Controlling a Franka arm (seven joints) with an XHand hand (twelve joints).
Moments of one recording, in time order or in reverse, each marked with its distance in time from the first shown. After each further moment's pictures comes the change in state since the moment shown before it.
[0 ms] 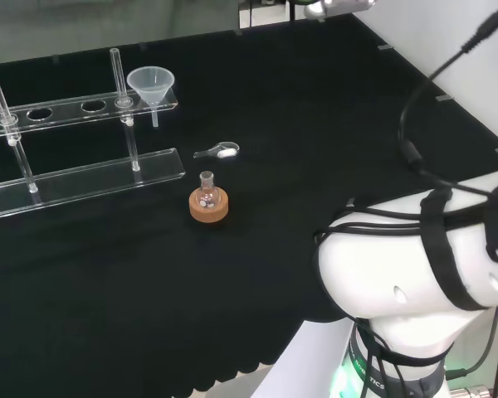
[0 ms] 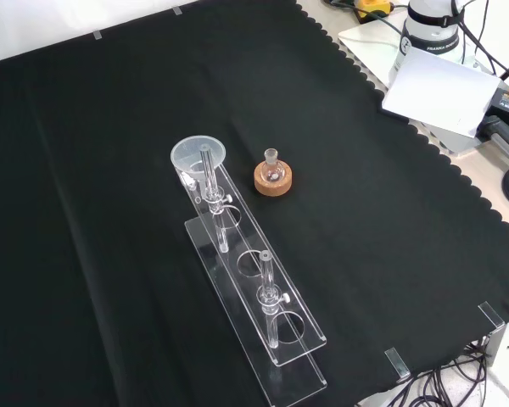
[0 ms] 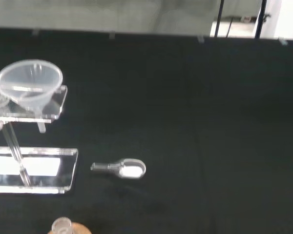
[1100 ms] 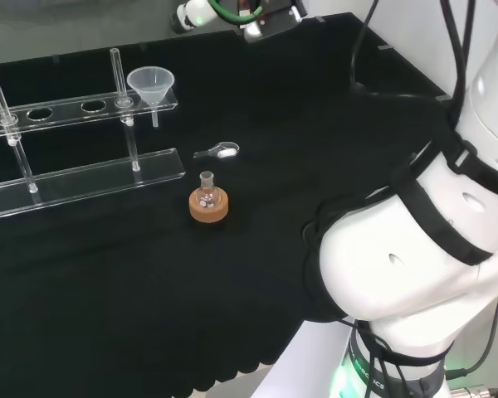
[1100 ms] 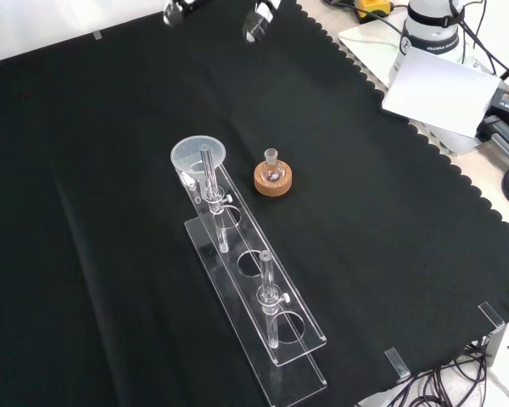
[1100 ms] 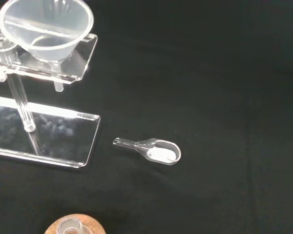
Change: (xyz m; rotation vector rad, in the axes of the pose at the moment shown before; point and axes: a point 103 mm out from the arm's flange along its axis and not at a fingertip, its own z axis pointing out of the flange) arm 0.056 0.113 0.070 0.141 -0.090 -0.147
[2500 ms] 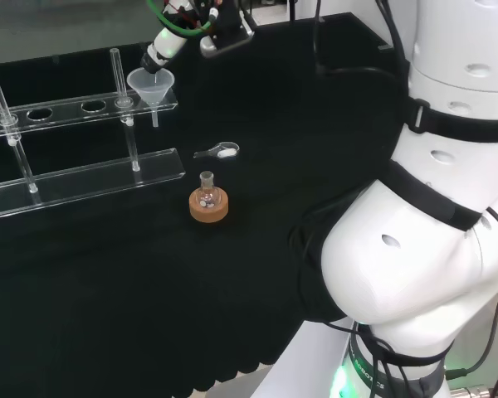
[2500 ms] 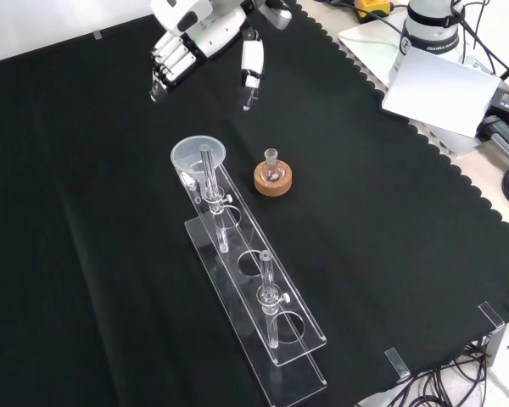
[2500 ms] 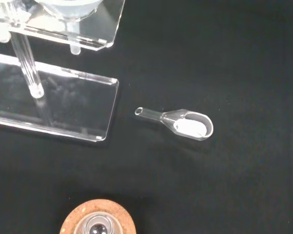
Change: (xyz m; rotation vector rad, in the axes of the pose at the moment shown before) arm 0.047 0.067 0.033 0.185 -0.040 0.001
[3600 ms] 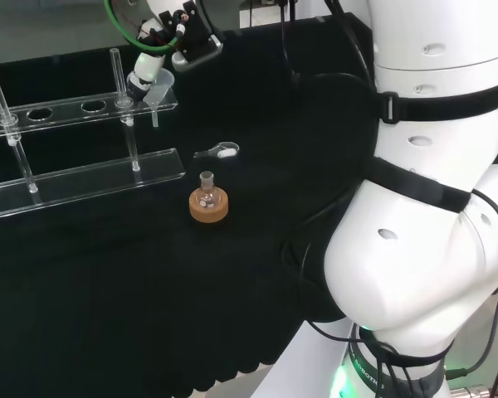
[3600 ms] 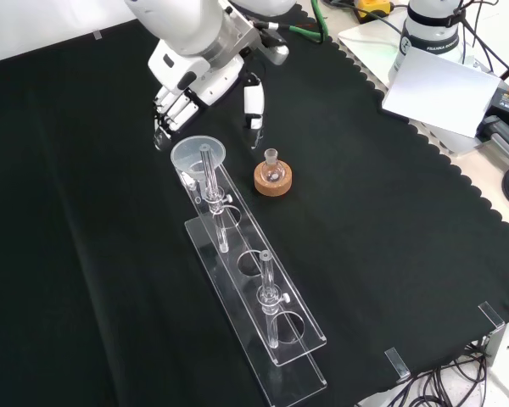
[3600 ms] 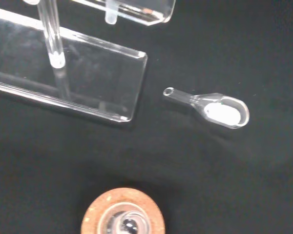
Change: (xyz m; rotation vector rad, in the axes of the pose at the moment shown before) arm 0.041 0.037 0.017 0.104 -0.051 -0.048
